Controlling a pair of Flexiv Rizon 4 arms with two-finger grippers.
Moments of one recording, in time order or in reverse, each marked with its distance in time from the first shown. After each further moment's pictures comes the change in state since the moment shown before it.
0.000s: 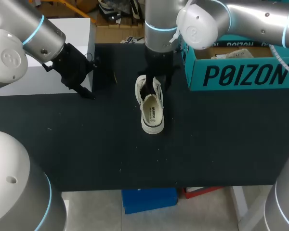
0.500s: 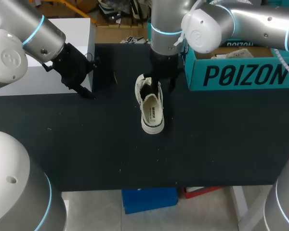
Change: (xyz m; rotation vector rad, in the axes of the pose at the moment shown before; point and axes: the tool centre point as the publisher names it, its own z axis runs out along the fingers) left arm 0.000 0.000 0.000 0.000 0.000 0.000; right arm -0.017 0.003 0.017 0.011 0.007 0.003
